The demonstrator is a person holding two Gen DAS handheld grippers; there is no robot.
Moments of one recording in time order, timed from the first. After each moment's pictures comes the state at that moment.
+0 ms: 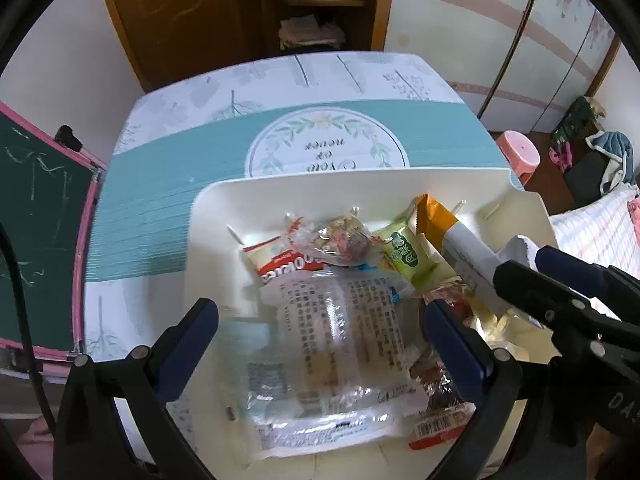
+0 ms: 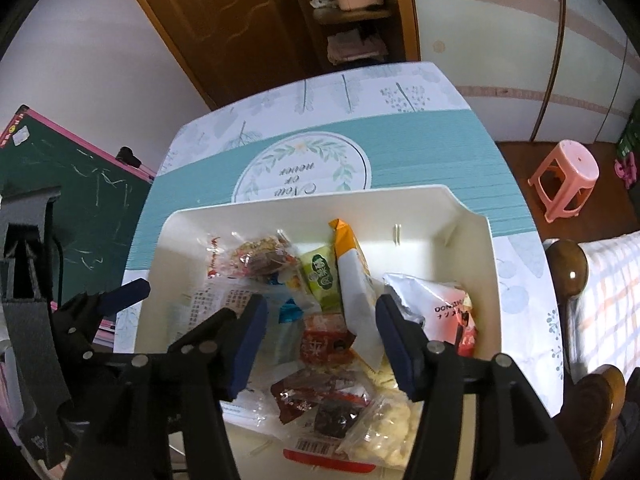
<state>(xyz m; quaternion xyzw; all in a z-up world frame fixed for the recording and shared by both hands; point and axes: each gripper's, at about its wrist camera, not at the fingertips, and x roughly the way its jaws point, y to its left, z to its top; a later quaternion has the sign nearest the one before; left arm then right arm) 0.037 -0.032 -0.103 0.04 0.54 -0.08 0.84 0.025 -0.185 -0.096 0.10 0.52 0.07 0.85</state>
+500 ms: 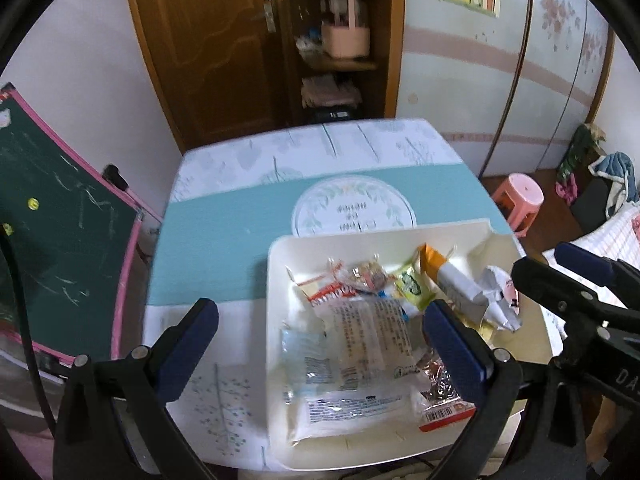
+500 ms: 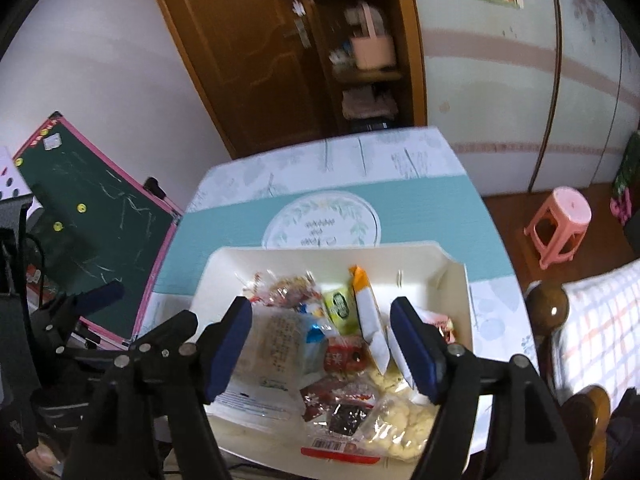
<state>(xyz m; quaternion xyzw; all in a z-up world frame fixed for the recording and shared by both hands) -0.012 0.001 -0.014 0.05 0.45 -0.06 0.89 -0.018 -0.173 -0.024 0.08 0.42 0.08 0.90</state>
